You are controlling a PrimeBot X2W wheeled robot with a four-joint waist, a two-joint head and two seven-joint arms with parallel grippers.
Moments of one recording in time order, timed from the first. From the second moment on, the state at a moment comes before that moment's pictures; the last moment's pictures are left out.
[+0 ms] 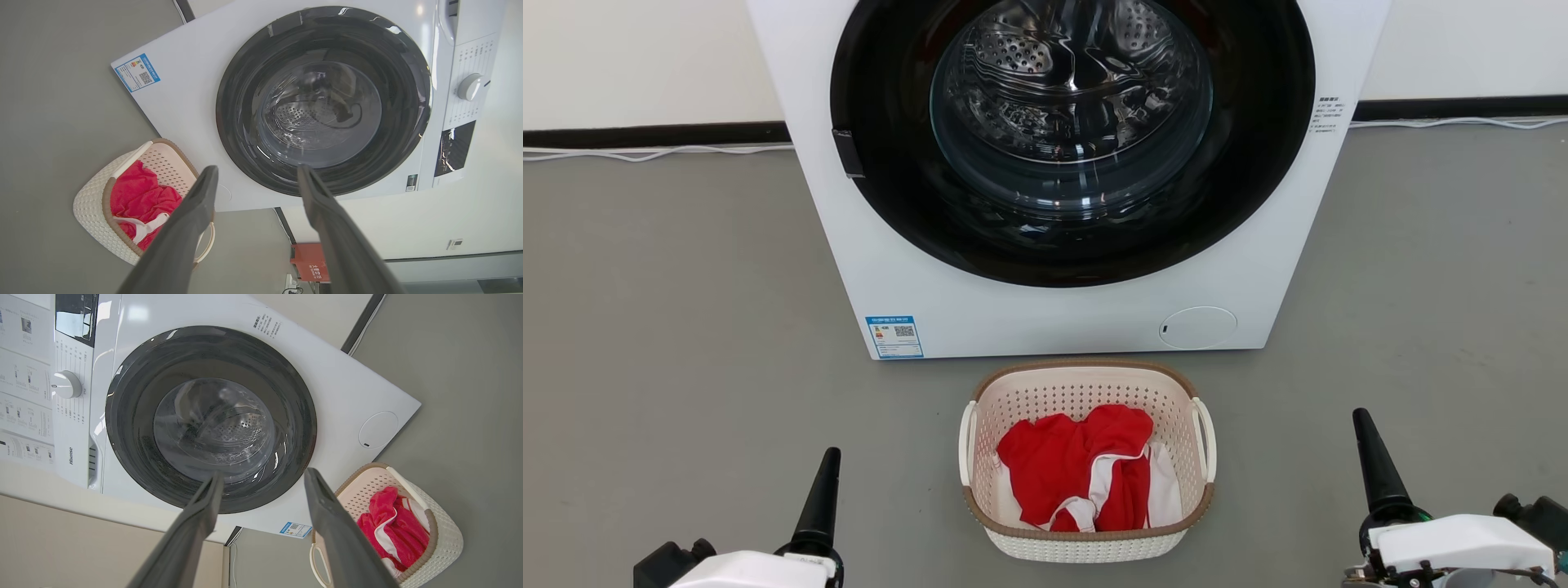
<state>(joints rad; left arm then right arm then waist) 0.00 0.03 0.02 0.30 -1.29 -0.10 -0.01 0.00 -0.04 -0.08 0.22 1.13 0.12 -0.01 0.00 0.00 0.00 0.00</state>
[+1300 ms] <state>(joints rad) 0.00 0.03 -0.02 0.33 -0.75 -0.07 -0.12 0.00 -0.06 -0.03 0.23 0.57 0.12 -0.12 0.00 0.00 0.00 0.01</state>
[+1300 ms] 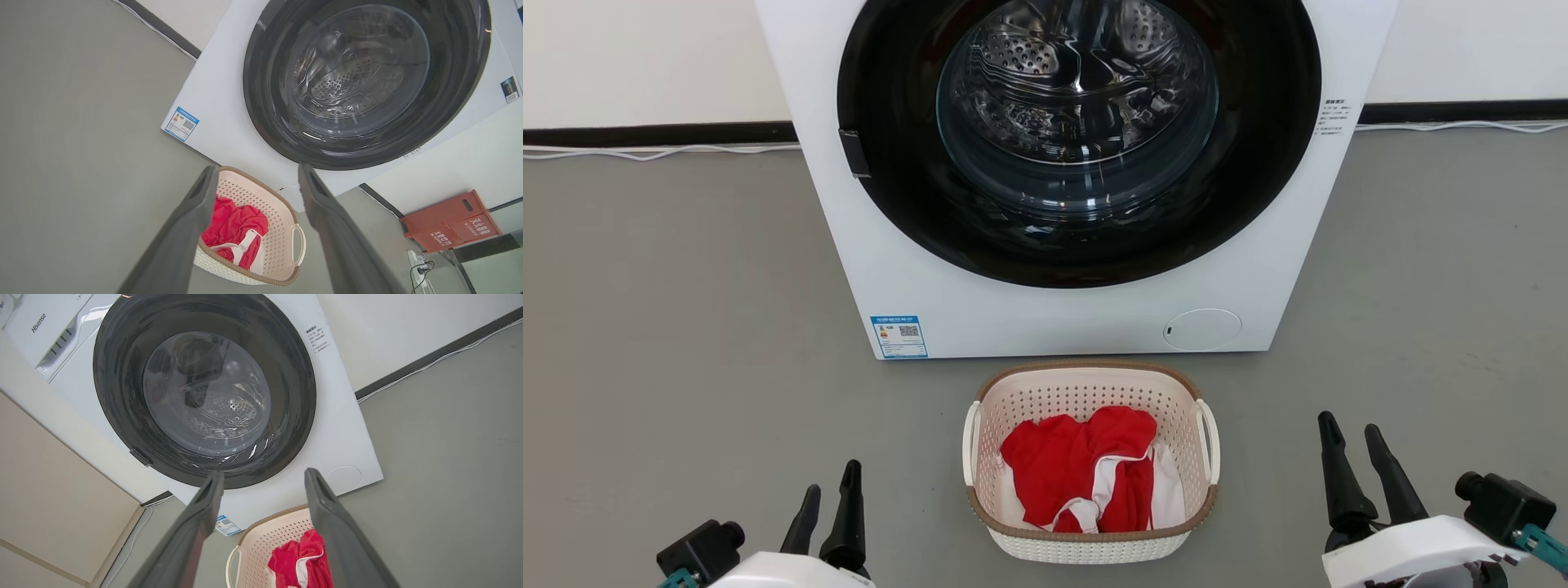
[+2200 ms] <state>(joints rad) 0.00 0.04 -0.03 0.33 -0.42 -0.06 -0.20 0.00 -0.05 -0.05 0.26 0.25 0.12 -0.19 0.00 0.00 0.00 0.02</state>
